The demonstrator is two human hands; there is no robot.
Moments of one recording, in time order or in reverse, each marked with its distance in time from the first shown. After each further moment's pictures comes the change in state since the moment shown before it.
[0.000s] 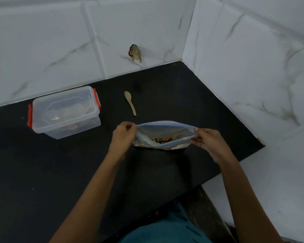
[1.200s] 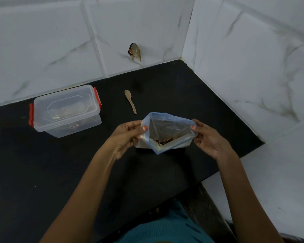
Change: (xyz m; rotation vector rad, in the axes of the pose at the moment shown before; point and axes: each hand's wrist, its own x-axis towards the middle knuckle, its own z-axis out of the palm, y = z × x) left_hand -0.012 0.004 -0.015 -0.446 -0.378 -0.113; right_hand 0.000 0.001 0.000 0.400 -0.150 0.054
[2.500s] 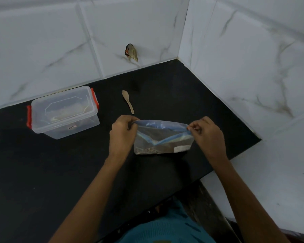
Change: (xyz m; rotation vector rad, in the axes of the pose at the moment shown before) left_hand -0.001 -0.011 0.013 0.776 0.472 0.577; right_hand -0.006 0.019 -0.009 -1.304 0.275 -0.957
